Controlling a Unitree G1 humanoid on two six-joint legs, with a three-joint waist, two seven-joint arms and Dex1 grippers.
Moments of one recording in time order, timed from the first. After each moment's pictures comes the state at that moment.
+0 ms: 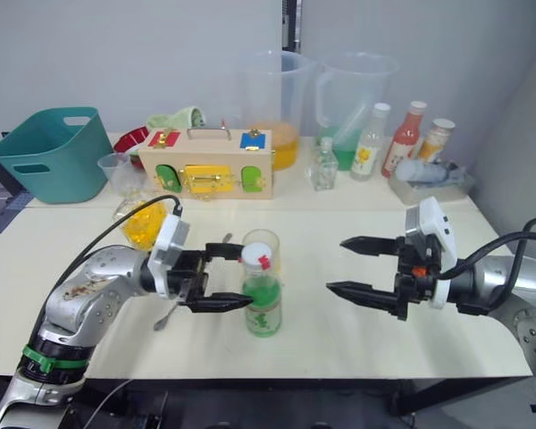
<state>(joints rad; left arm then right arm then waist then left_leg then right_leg) -0.54 0.54 -0.09 -0.21 -0.62 0.46 -1.19 -0.25 -0.97 -0.36 -0.48 0.93 0.79 1.00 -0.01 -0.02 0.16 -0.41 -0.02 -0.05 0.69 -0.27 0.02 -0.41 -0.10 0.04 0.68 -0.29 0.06</state>
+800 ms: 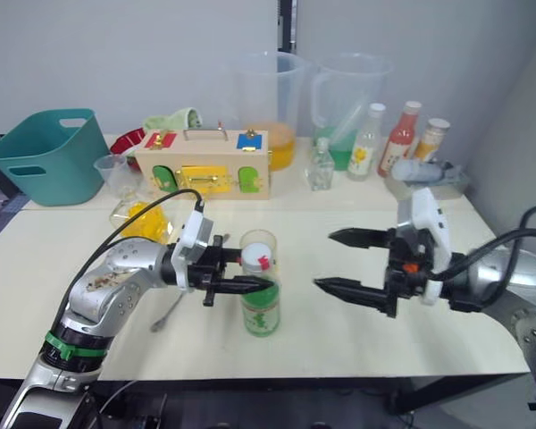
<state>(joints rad) -0.60 0.53 -0.15 -0.18 -0.54 0.44 -1.21 -0.42 -0.91 -0.24 -0.57 1.02 0.85 0.84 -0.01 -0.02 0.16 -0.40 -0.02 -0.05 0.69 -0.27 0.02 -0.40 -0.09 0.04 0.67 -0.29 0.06</state>
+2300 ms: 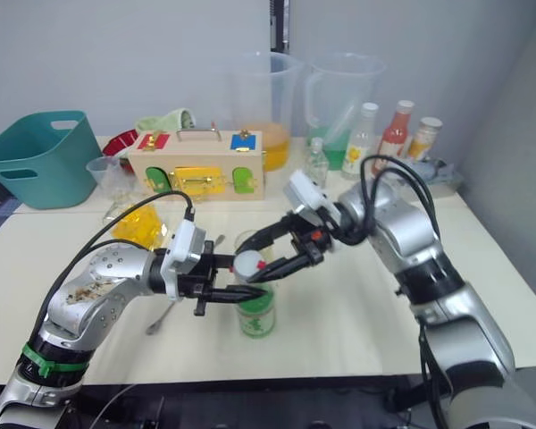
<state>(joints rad) -0.51 0.61 -0.12 -0.31 -0.56 0.46 -1.14 -1.10 -0.63 0.44 0.20 0.66 0.30 1.57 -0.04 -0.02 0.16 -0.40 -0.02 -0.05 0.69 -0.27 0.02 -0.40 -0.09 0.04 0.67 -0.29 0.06</state>
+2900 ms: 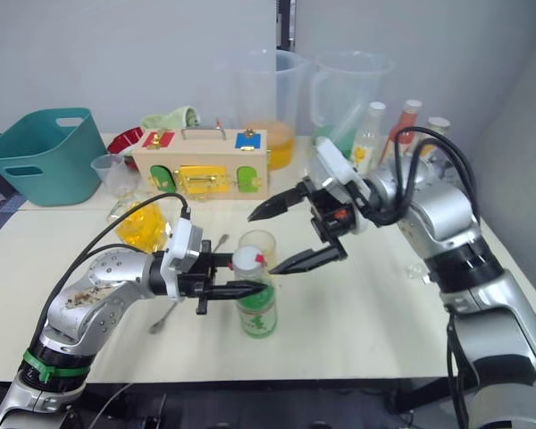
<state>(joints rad) -0.50 0.56 -0.11 -0.32 -0.56 0.46 -1.08 -0.90 -0.80 0.23 -0.09 0.79 0.43 1.31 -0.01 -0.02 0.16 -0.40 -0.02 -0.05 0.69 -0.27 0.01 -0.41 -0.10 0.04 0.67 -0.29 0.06</state>
